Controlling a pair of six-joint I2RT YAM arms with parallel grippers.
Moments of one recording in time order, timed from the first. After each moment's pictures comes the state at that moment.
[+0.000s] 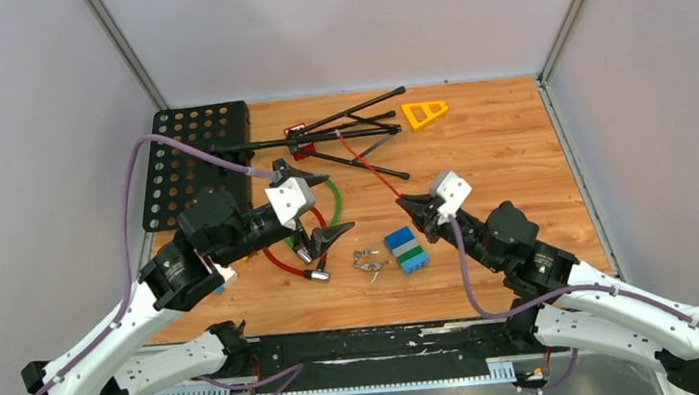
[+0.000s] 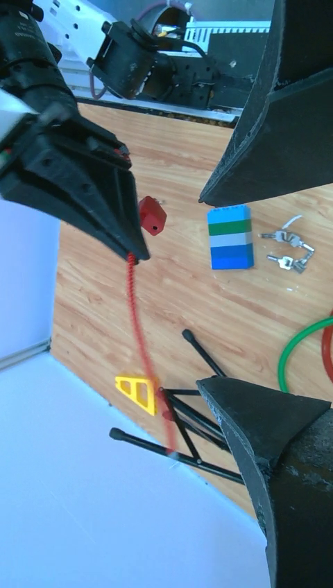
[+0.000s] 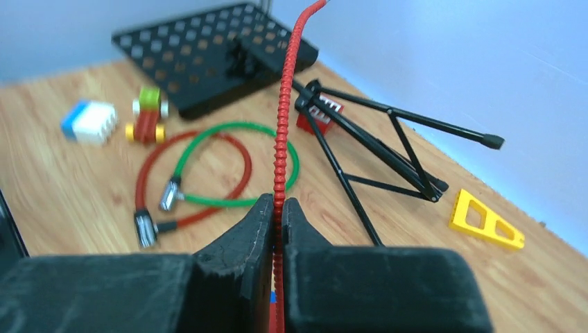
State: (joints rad) left arm -0.94 0.85 1.12 -0.35 0.20 0.23; right arm 1.02 0.69 0.67 0.02 0.16 -0.24
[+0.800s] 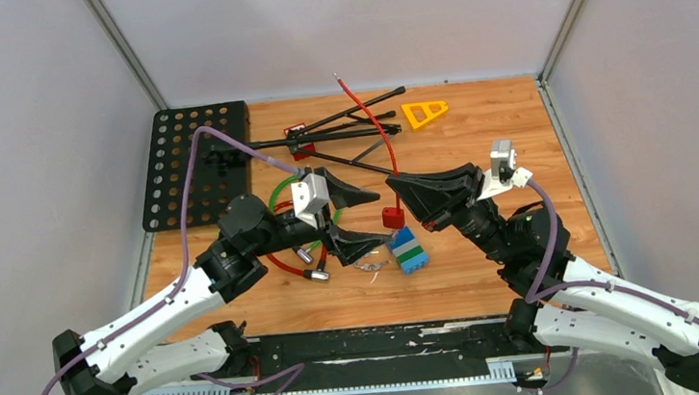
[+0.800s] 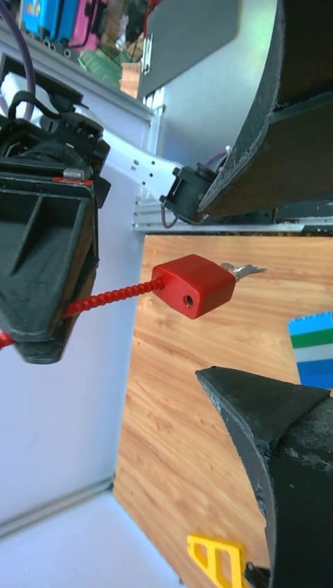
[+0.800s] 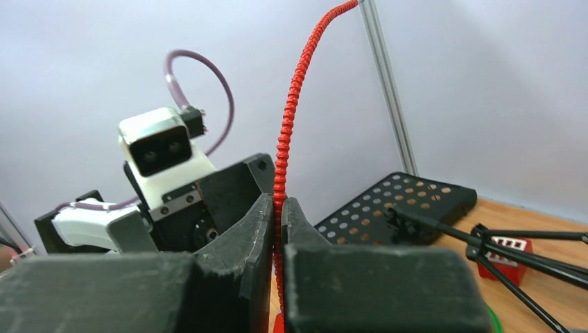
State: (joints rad) left arm -0.94 0.94 0.85 0.26 0.48 -0.12; right arm 1.02 0.73 0.70 0.55 0.09 0.37
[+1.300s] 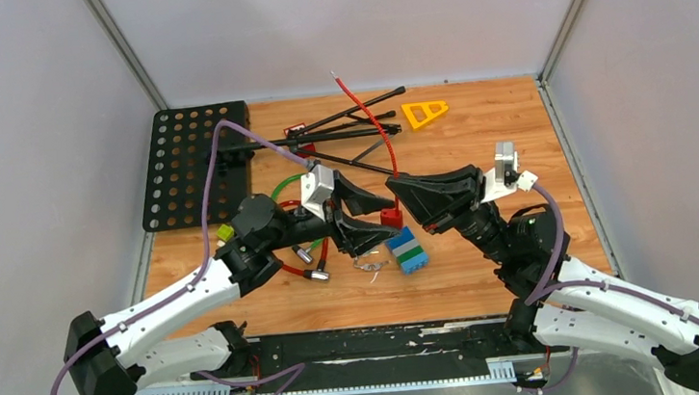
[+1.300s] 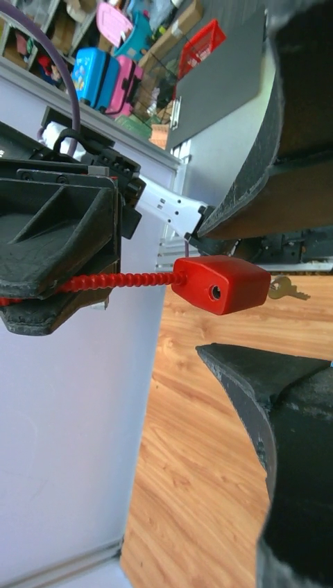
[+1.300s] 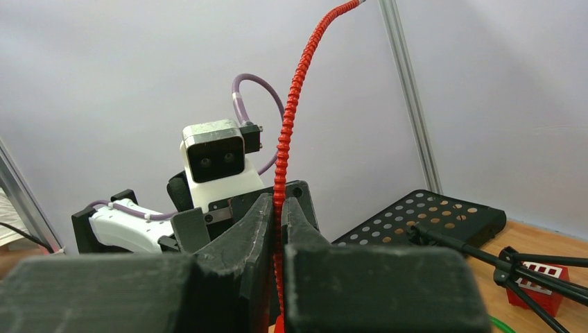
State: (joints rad) left arm -0.94 1.03 0.81 0.50 0.55 -0.31; right arm 1.02 0.74 0.67 0.68 0.03 0.40
